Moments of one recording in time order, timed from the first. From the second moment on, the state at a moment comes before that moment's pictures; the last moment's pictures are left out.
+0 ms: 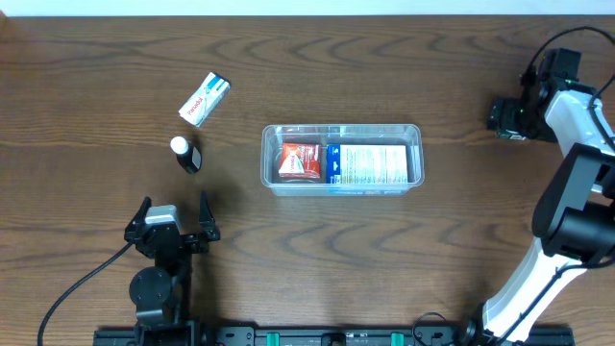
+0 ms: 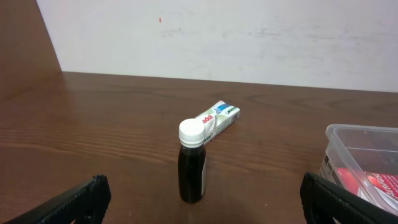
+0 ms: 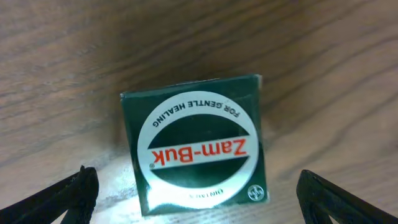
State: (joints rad) left arm 0.08 0.01 0.02 -0.11 0.00 -0.04; right arm -0.30 2.12 1.55 -0.68 0.04 -0.02
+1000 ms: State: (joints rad) left arm 0.08 0.01 0.02 -0.11 0.00 -0.04; right arm -0.30 2.16 1.55 -0.62 0.03 -0.10
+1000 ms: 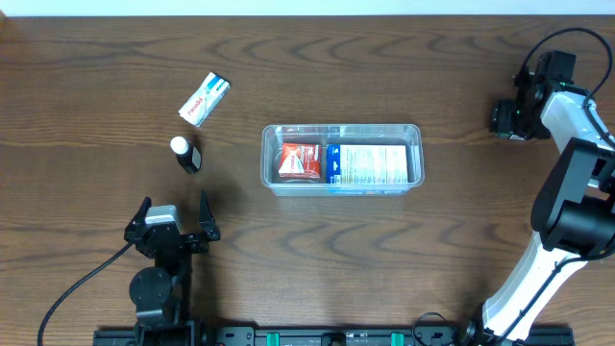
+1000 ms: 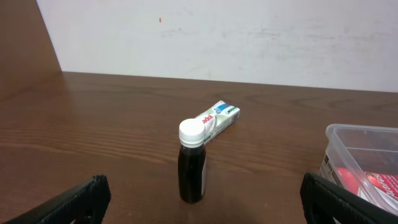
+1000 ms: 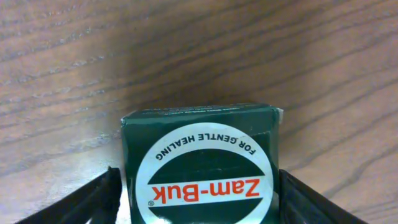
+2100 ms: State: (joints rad) left arm 0.08 0.01 0.02 -0.11 0.00 -0.04; right arm -0.27 1.89 1.55 -0.61 -0.46 0.14
